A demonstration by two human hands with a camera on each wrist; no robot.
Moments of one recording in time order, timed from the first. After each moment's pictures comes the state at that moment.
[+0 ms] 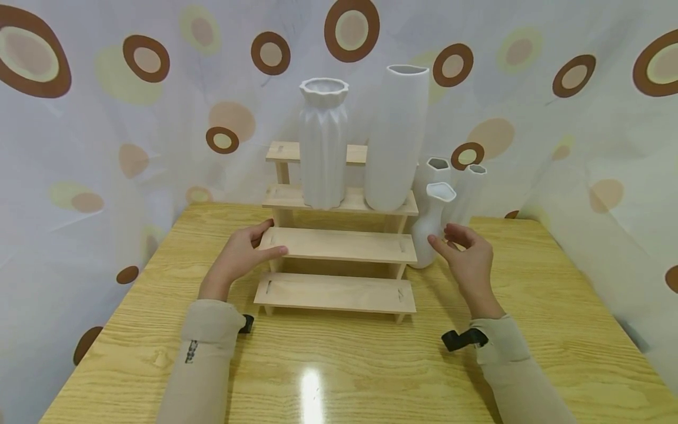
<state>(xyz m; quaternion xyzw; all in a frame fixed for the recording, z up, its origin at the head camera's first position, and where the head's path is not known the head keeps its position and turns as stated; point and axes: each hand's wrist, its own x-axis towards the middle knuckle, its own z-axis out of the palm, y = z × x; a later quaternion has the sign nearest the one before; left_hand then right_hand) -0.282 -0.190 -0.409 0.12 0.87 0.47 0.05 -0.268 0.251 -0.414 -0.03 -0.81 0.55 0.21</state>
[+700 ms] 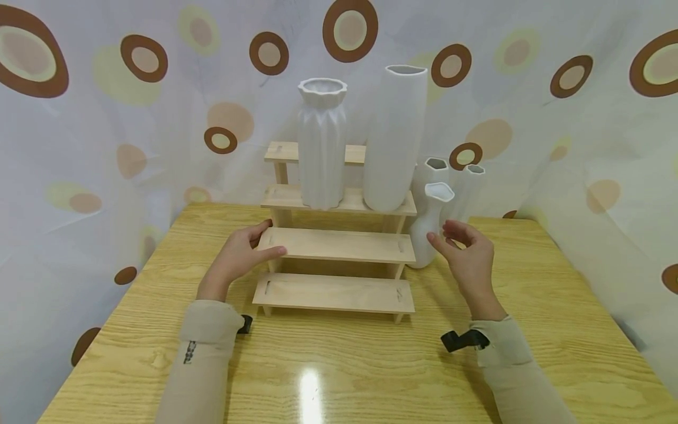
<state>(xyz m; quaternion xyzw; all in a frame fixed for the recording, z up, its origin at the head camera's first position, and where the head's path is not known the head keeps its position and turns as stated) -0.281 -0.190 -0.408 0.11 0.88 0.46 0.05 -0.258 0.246 -0.400 -0.02 -0.80 0.56 0.21</state>
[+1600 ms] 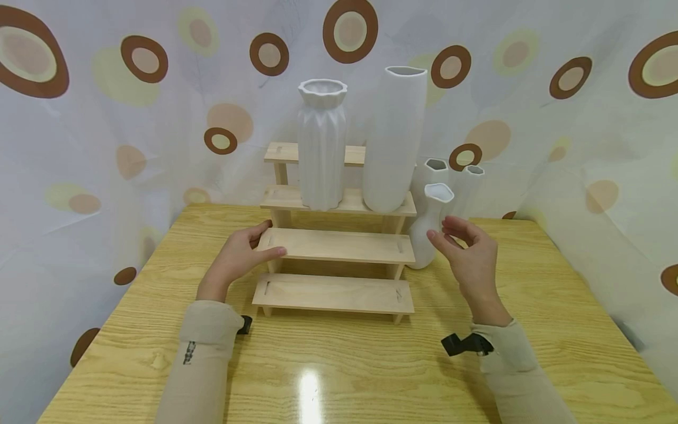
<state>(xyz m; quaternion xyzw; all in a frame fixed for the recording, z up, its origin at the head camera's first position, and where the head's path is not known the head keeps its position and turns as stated) -0.282 -0.190 -0.410 0.12 0.87 0.47 0.04 -0.246 0.236 -0.379 0.01 -0.76 0.61 0.22</state>
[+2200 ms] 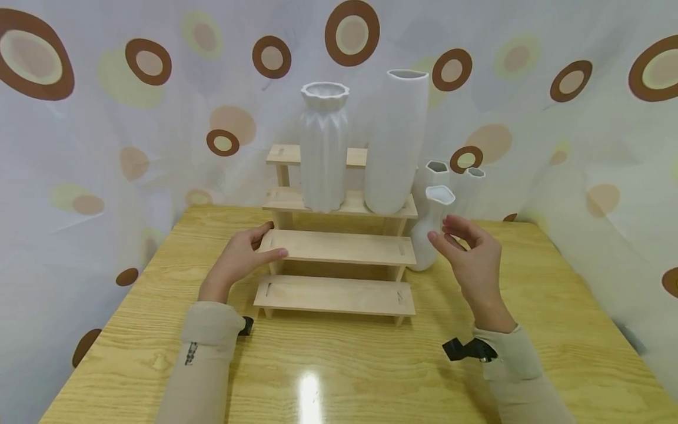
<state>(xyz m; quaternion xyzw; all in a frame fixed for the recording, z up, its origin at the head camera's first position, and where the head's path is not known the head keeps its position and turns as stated) -0.281 -0.190 -0.408 0.12 0.88 0.47 0.04 -0.236 0.228 -0.365 0.03 -0.72 0.65 0.23</state>
